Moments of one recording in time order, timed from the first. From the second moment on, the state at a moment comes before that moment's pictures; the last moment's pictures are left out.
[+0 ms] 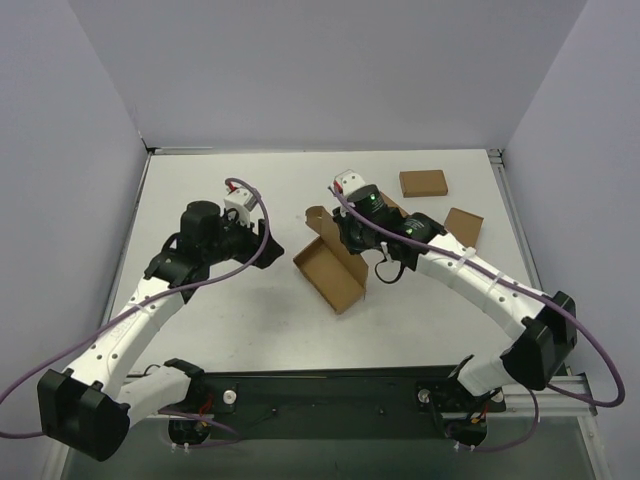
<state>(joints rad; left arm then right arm) -0.39 1.07 0.91 -0.34 0.33 -0.19 0.77 1.47 1.30 -0.57 0.20 0.16</state>
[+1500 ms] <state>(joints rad) -0.46 1.09 0.82 -0.18 0.66 -0.10 0.58 1.40 1.40 -0.87 -0.66 -0.27</state>
